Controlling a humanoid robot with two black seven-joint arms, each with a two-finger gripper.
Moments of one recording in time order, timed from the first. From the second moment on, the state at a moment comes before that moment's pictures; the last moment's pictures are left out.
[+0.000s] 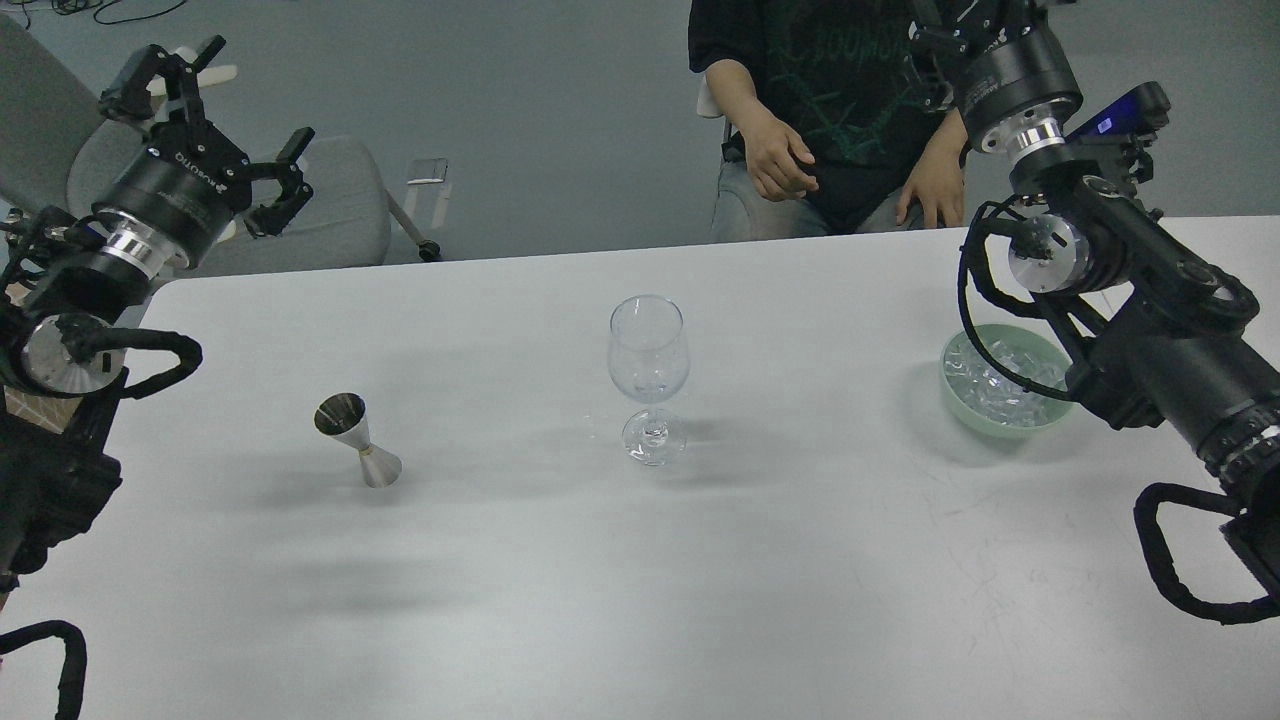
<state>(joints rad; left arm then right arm) -0.64 0.48 -1.26 -0.86 0.34 -0.49 -0.01 0.90 -0.18 0.95 0.68 -0.49 0.15 0.49</state>
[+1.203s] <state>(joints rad) -0.65 0.44 -1.26 -0.86 0.34 -0.49 0.03 0.94 -0.20 0.95 0.66 -0.49 0.14 0.48</state>
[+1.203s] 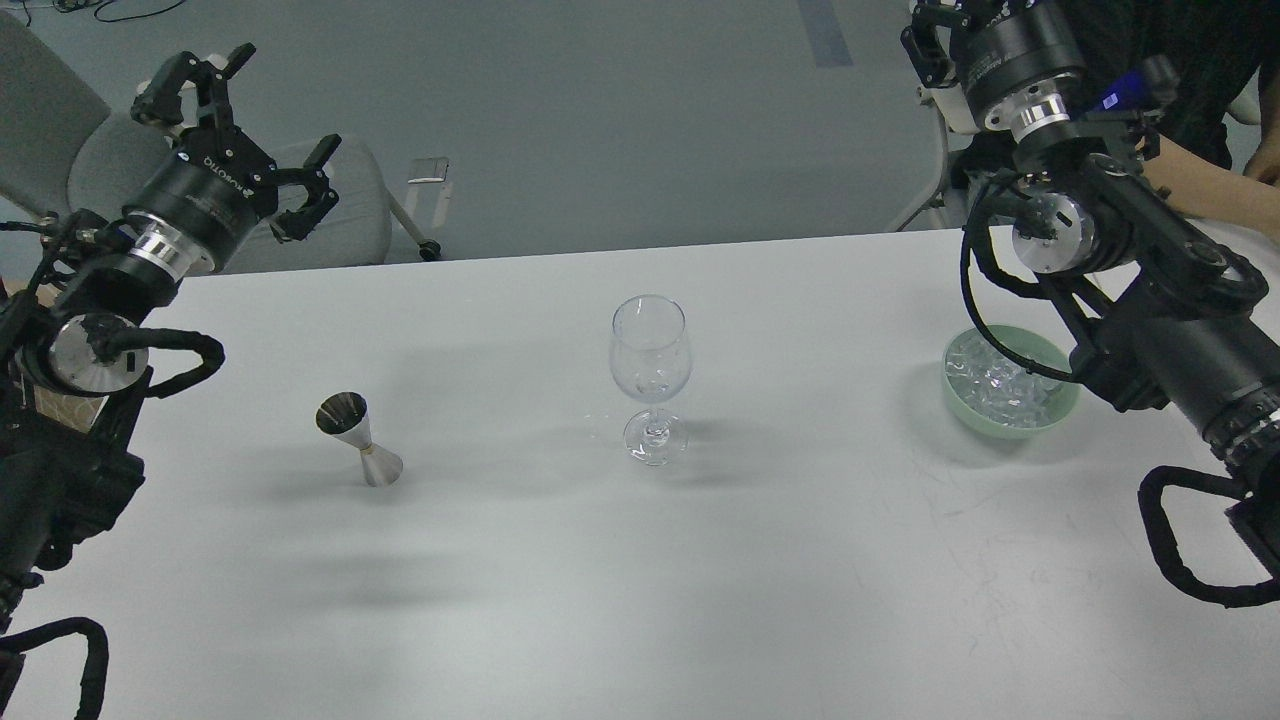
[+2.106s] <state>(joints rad) -0.66 0.39 -1.27 -0.86 0.29 -0.40 -0.06 0.93 -0.16 0.94 0.65 -0.49 0.15 0.48</state>
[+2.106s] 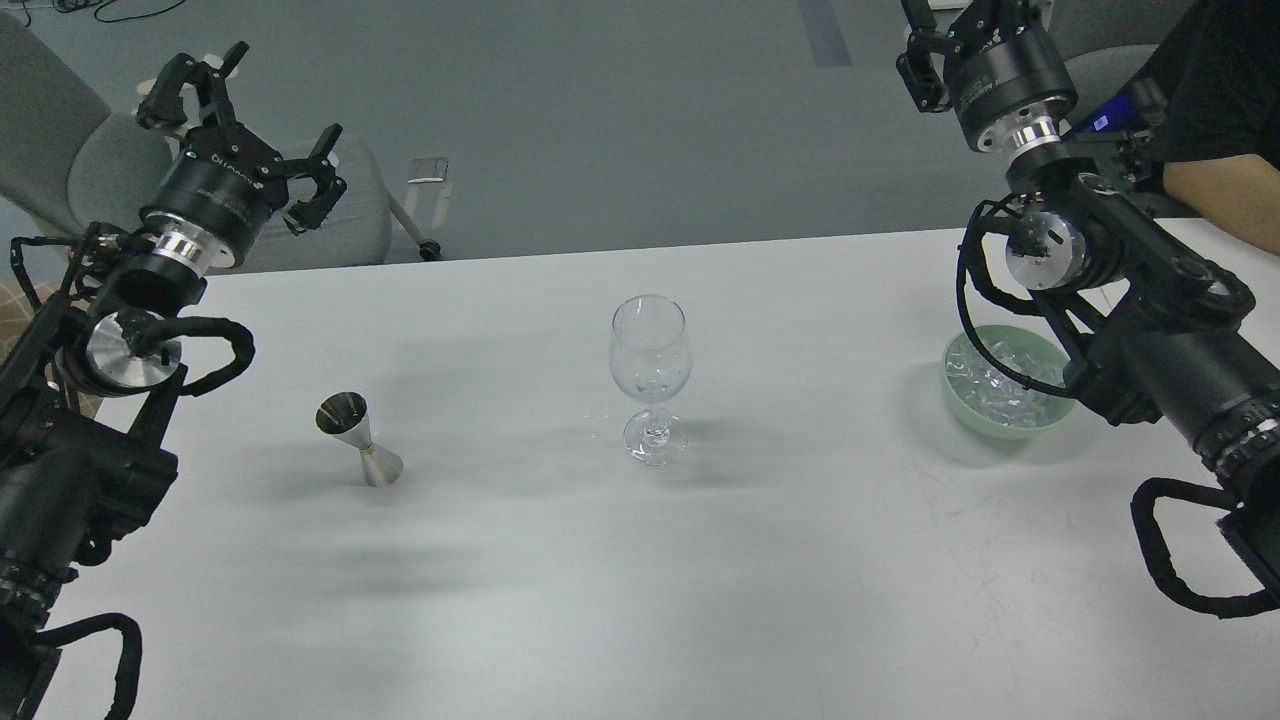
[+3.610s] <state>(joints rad) -0.24 0.66 -1.41 -1.39 -0.16 -0.30 0.23 0.93 -0.16 0.92 0.66 -0.49 0.18 0.41</state>
